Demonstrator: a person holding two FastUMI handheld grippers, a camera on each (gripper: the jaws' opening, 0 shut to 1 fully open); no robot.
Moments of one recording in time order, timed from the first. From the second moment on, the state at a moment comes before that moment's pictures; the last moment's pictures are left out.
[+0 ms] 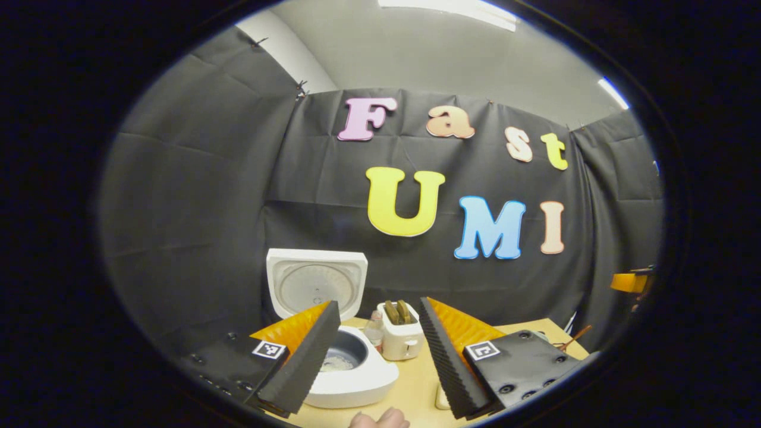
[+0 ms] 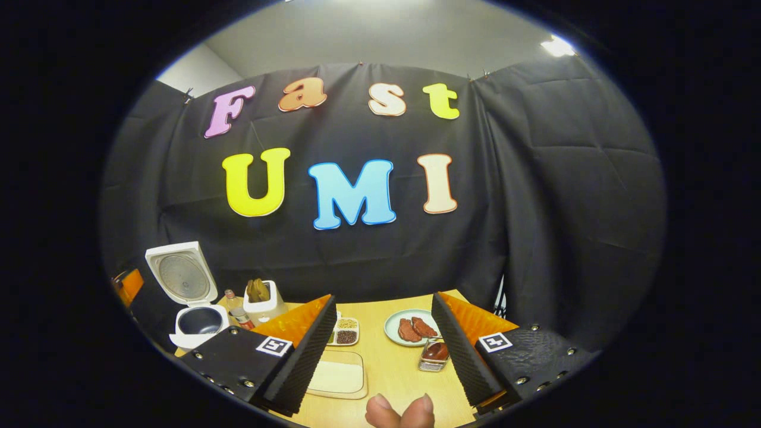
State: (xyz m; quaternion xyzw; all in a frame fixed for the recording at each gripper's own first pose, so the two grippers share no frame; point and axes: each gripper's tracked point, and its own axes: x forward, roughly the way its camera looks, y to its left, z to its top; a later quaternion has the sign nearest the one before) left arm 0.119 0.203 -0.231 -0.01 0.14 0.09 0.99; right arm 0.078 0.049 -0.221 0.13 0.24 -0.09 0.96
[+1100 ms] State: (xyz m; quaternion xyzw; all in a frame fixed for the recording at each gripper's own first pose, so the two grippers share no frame) left arm 0.372 0.405 -0.309 0.01 0.19 0.23 0.95; right arm 0.067 0.087 -0.213 0.09 0.28 -0.05 0.95
